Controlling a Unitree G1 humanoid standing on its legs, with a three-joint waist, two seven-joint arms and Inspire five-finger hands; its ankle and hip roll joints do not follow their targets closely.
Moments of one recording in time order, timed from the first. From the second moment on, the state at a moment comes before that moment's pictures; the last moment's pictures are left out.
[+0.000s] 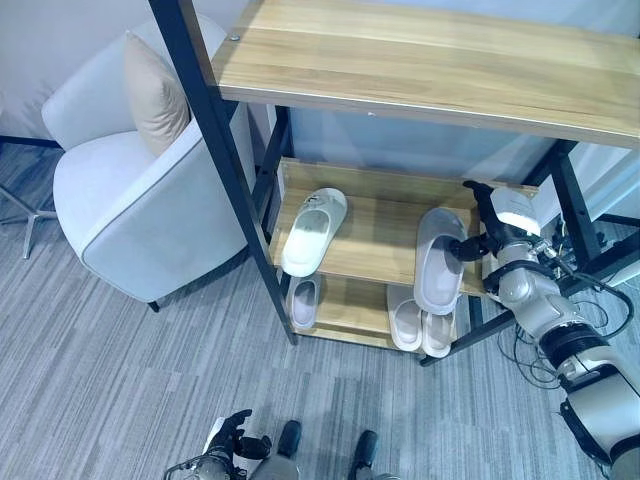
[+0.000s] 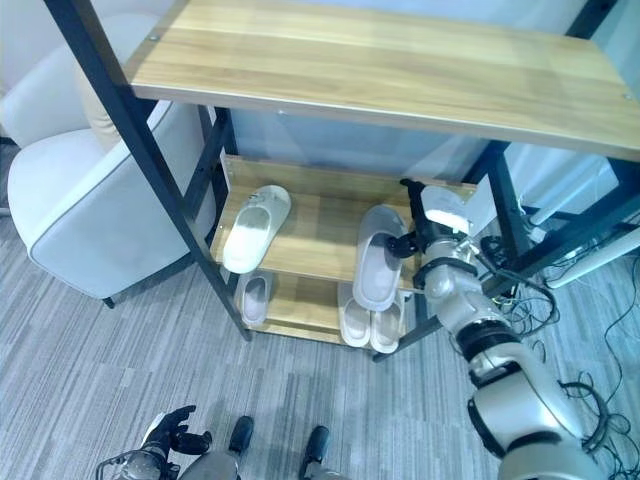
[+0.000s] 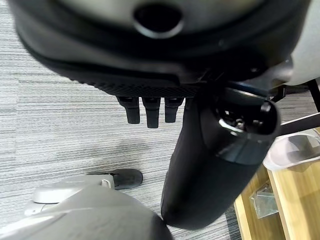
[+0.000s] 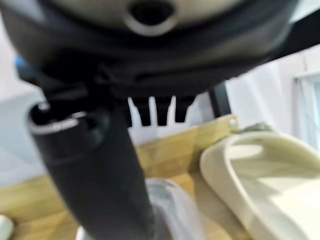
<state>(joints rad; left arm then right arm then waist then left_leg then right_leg) -0.03 0.23 -0.28 1.11 -0.06 -0.13 0.14 -0.79 -0.72 0.54 0.87 -0.26 -0.04 -0.36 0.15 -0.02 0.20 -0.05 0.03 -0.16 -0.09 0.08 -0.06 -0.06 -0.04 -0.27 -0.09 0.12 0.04</state>
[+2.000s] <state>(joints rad) -0.20 0.23 -0.34 0.88 -0.04 -0.14 0.12 -0.34 -0.75 0.41 -0.03 -0.15 -0.19 -0.11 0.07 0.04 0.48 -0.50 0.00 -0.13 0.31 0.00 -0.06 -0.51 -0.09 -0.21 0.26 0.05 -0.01</state>
